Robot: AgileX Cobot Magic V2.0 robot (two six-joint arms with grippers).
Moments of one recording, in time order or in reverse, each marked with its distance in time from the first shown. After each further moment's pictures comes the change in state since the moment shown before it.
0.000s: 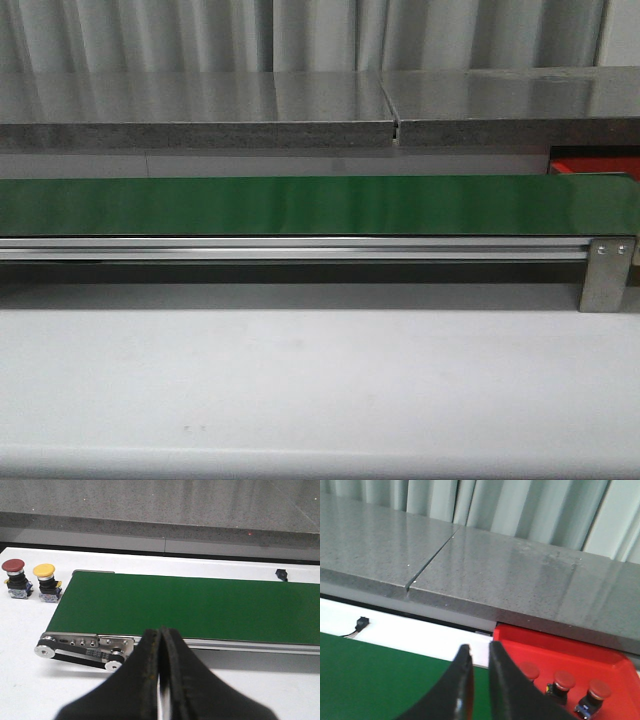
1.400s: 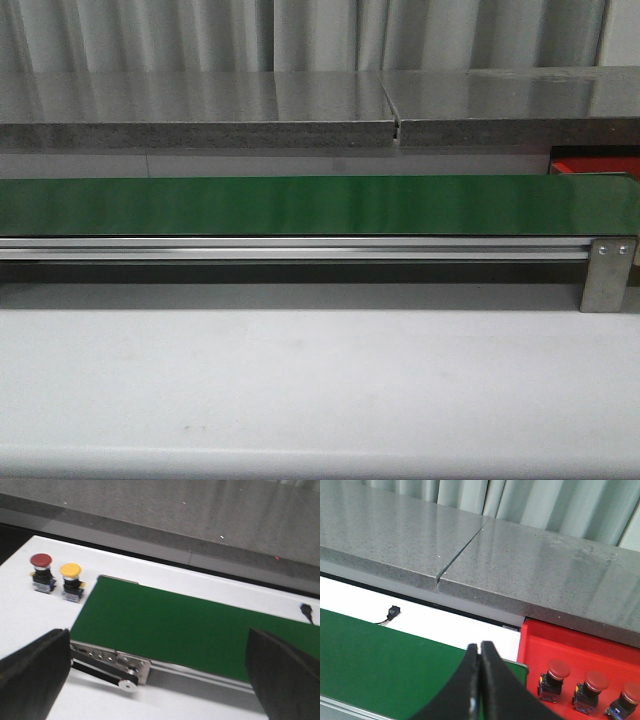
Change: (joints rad) left arm 0.133 0.197 -0.171 0.000 0.015 -0.111; right arm 0.043 0.000 0.013 0.000 0.041 0.000
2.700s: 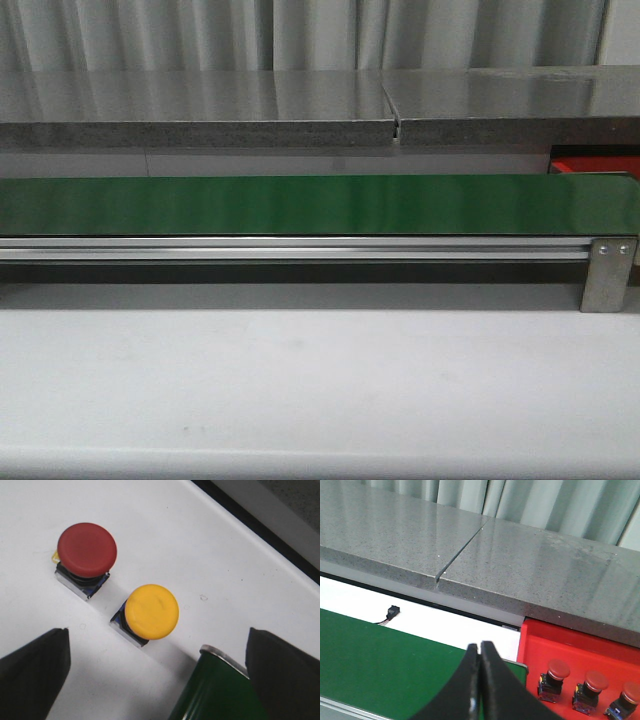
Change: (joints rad) left arm 0.240 1.373 -1.002 -0.132 0.156 -0.045; right arm 0.000 0.000 0.000 0.000 0.000 0.000
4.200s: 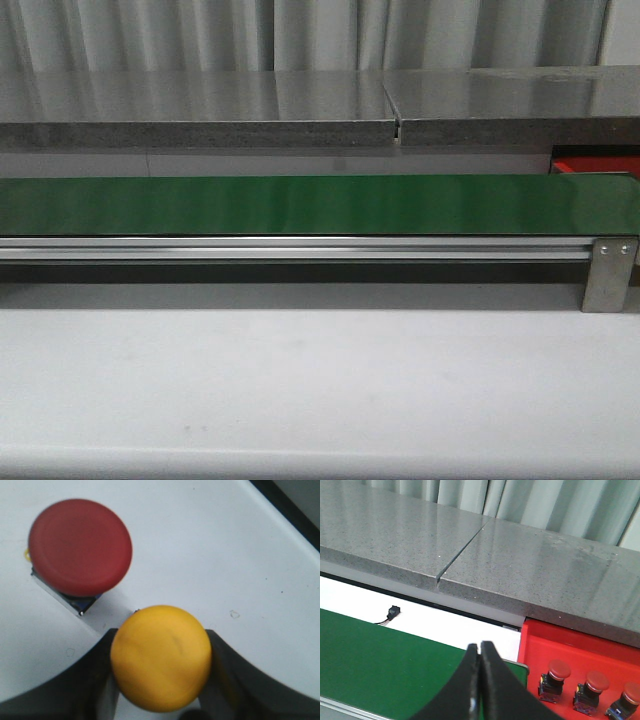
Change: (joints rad) left arm 0.000 0.197 -0.125 -0.055 -0.020 -0.003; right arm 0.000 0.000 0.000 0.000 0.000 0.000
